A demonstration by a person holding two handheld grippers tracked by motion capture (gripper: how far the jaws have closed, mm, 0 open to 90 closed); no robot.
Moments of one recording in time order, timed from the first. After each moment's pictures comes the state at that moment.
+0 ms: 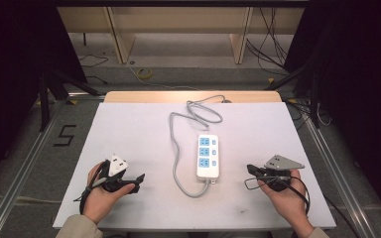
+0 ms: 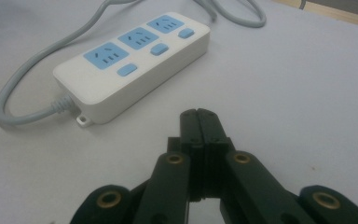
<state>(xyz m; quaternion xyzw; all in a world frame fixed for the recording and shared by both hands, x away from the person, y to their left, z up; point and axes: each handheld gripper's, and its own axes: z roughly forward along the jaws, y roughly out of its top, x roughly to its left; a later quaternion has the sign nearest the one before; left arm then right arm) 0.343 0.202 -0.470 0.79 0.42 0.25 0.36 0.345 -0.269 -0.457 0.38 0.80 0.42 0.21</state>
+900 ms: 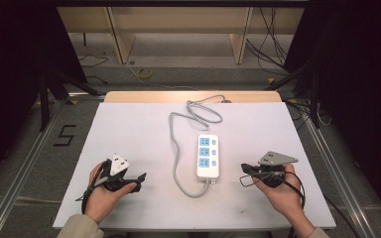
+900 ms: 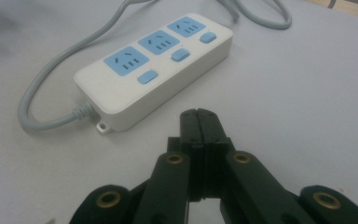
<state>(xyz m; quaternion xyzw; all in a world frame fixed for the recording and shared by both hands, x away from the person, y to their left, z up) 0.345 0.196 -0.472 0.79 0.43 0.25 0.37 0.354 -0.256 -0.449 0.37 0.81 0.41 0.18</state>
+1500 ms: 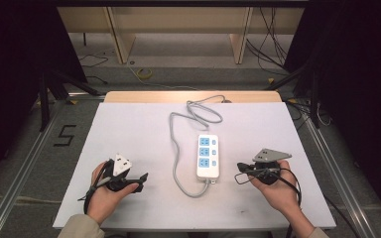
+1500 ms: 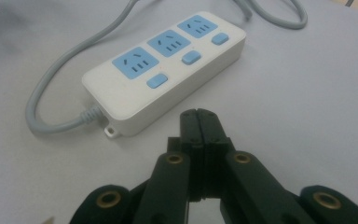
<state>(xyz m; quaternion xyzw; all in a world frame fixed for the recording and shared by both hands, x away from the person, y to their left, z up) 0.345 0.192 -0.471 0.79 0.42 0.25 0.36 0.361 -0.245 -0.444 0.36 0.83 0.40 0.17</state>
